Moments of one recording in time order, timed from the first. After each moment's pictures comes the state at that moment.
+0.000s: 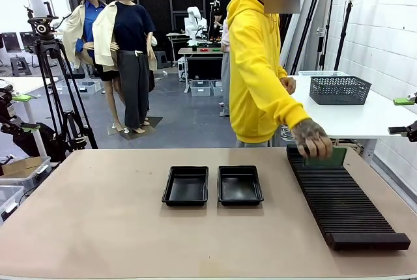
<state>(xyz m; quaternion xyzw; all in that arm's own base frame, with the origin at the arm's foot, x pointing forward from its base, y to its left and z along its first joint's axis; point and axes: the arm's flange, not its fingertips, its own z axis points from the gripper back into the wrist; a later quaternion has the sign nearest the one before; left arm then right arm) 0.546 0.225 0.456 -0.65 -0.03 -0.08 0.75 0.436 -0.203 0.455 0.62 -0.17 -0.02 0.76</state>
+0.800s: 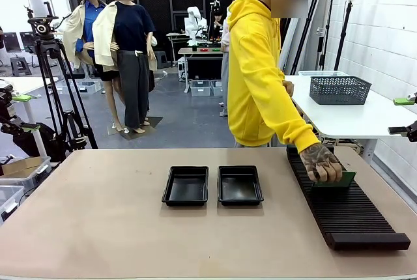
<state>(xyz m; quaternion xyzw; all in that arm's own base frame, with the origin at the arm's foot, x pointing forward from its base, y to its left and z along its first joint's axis) 0.546 0.225 0.456 -0.65 -0.03 -0.08 0.75 0.436 -0.203 0.455 0.62 -0.17 -0.02 0.76</state>
